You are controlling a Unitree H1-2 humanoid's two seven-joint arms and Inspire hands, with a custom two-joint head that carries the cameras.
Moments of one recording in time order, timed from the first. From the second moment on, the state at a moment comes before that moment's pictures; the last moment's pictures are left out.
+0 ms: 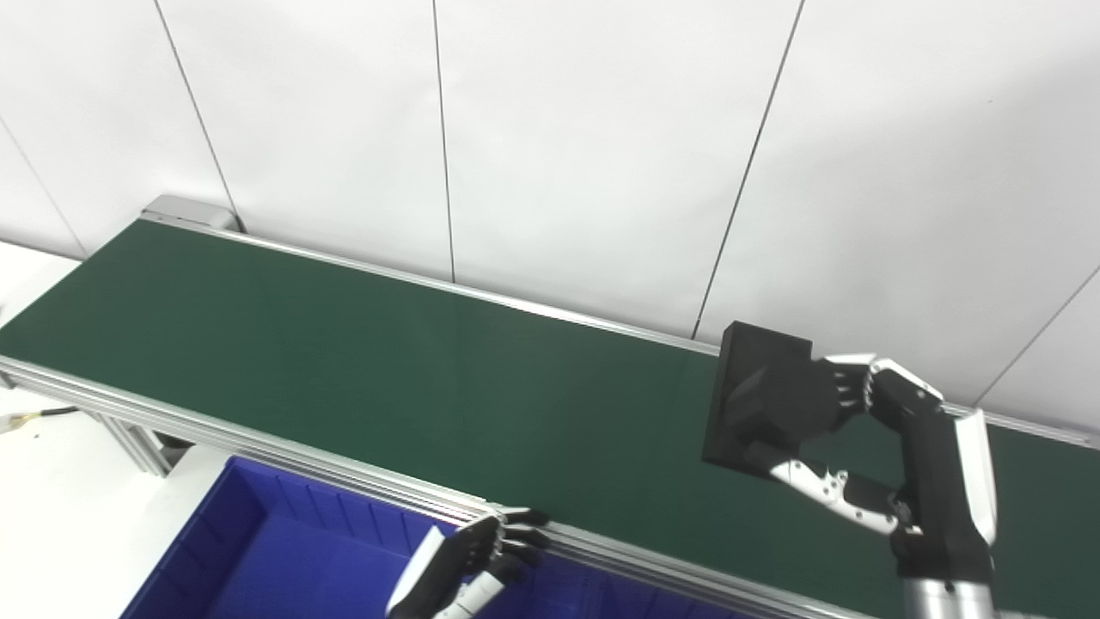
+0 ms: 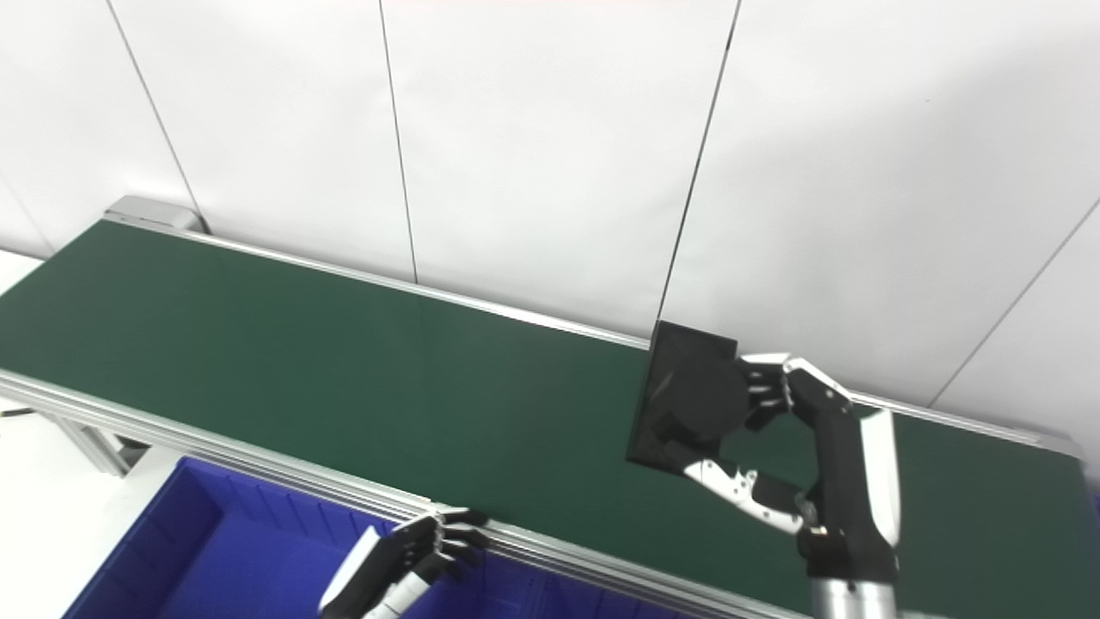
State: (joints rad) left arm 0.24 0.11 -0.21 0.19 0.10 -0.43 -0.02; right arm -0.02 -0.09 0.09 -0.46 -0.32 -0.05 0.01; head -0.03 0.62
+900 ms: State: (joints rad) left arm 0.30 0.16 -0.13 -0.02 0.02 -0.35 -0.14; right arm 0.43 -0.03 0.09 -0.61 -0.34 -0.02 0.00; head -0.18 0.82
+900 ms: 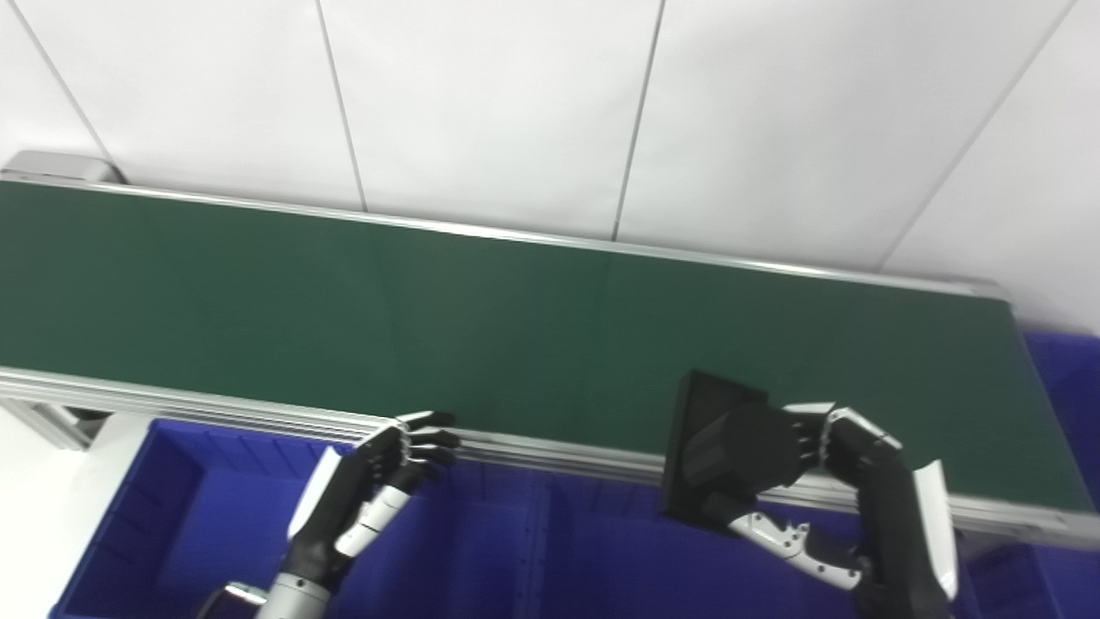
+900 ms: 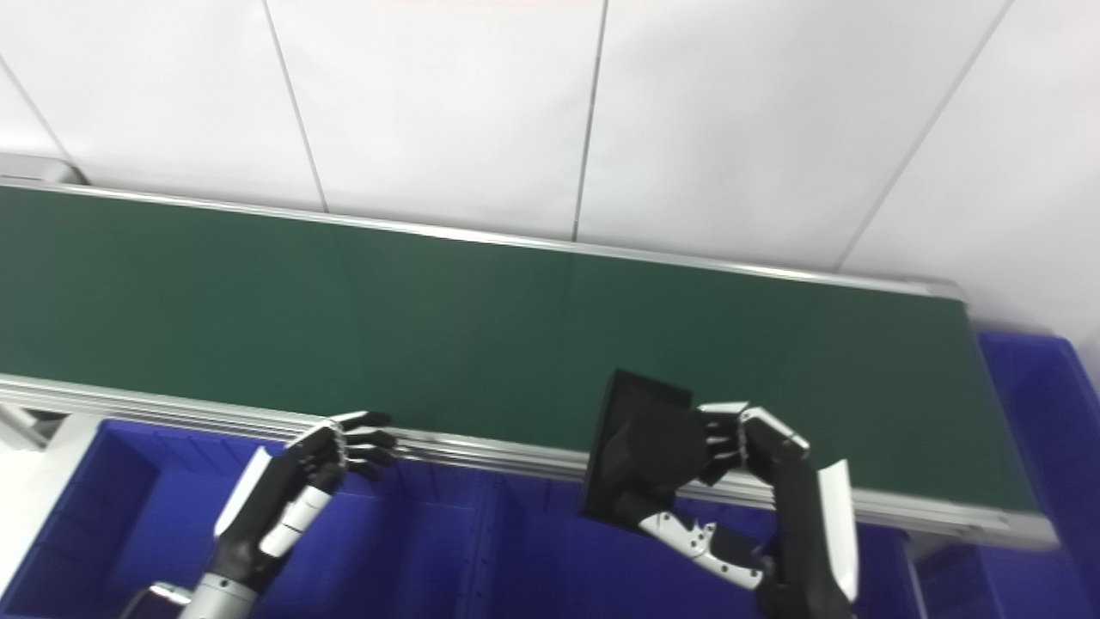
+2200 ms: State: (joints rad) left arm 0.33 0.18 -0.07 -0.12 -0.03 -0.25 -0.19; right arm 0.35 -0.08 0.19 -0.41 -0.46 0.18 0.10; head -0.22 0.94
